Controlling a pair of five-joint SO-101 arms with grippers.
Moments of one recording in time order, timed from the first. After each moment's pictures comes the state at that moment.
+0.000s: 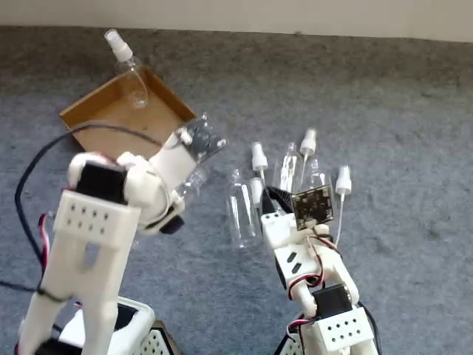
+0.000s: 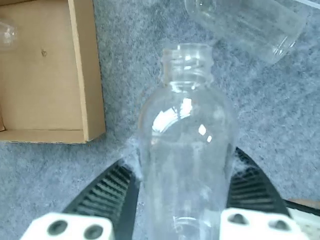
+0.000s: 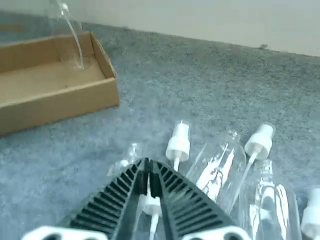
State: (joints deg) left arm 8.6 -34.8 20.0 95.4 -31.0; right arm -19.4 -92.5 96.0 26.2 3.5
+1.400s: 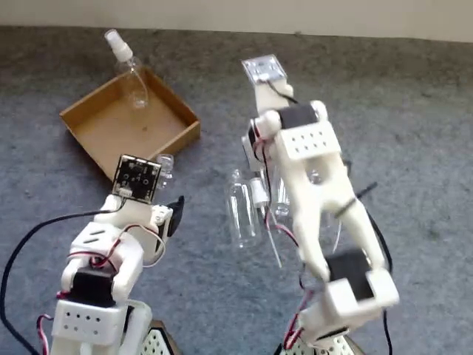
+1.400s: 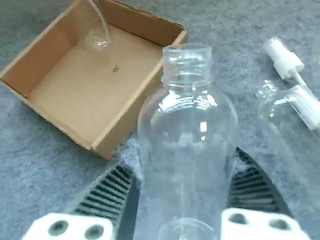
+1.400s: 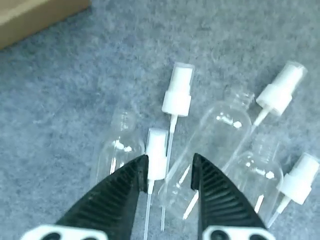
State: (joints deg) left arm 2.8 -82.7 71.6 57.4 -2.2; right arm -19.8 6.9 -8.3 79.2 4.8
